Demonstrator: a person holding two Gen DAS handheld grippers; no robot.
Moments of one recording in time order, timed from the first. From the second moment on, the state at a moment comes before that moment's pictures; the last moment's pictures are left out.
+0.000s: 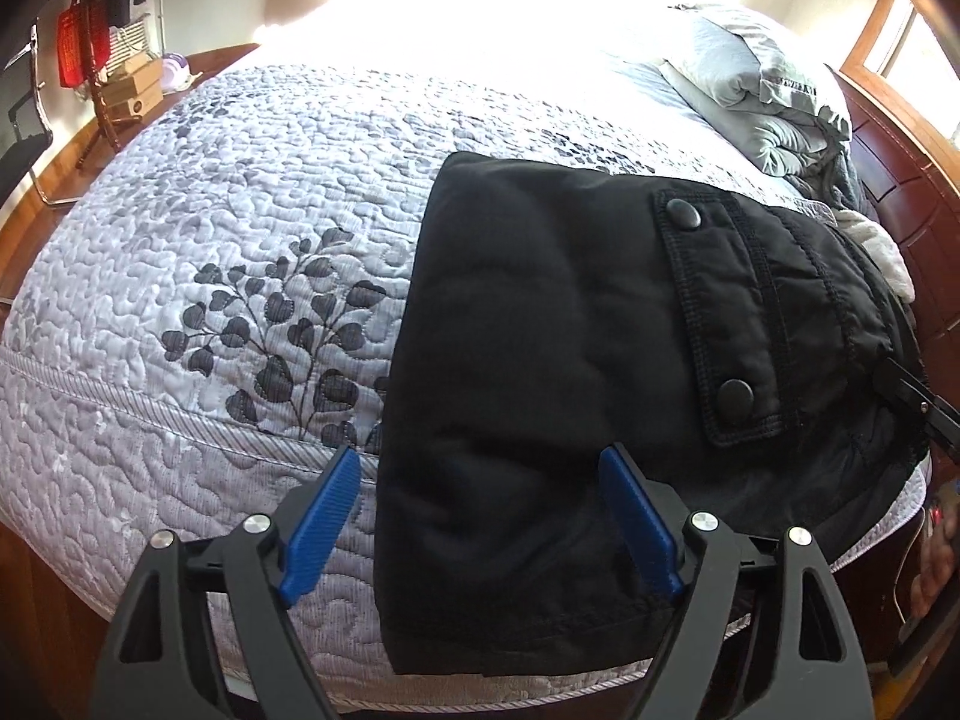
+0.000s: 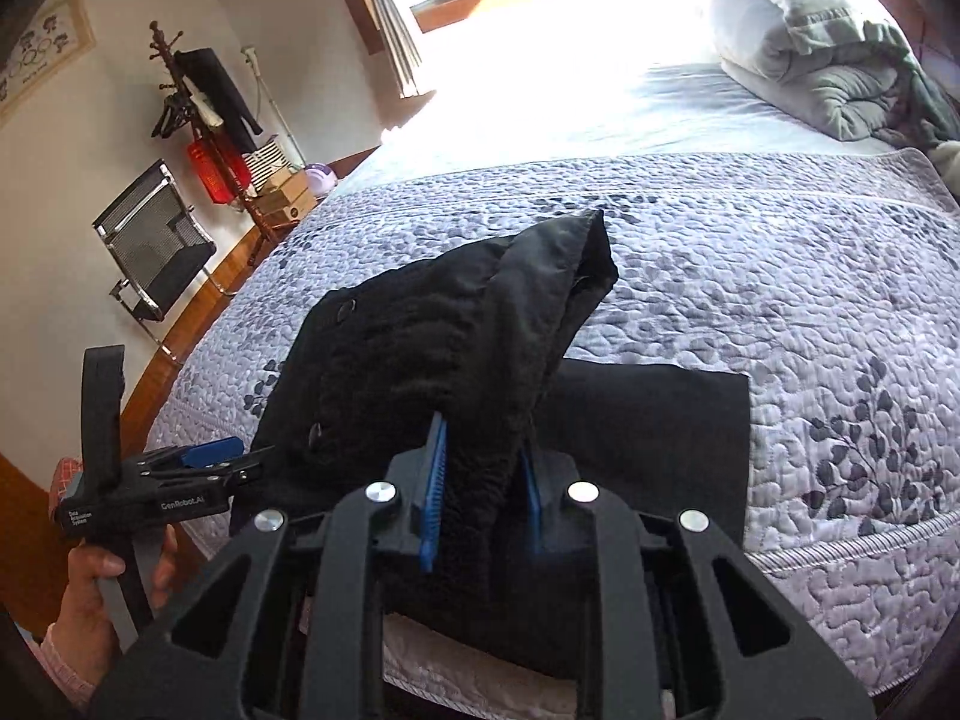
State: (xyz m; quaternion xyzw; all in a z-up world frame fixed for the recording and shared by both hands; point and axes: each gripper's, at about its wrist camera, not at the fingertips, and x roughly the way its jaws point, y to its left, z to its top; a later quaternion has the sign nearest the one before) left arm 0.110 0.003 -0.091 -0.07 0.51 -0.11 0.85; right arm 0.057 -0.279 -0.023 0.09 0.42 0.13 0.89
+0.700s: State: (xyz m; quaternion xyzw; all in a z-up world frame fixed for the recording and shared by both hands) left arm 0.115 -0.047 -0.118 -0.01 0.52 -0.11 0.85; right arm 0.060 -0.329 -0.112 0.10 0.51 0.05 0.85
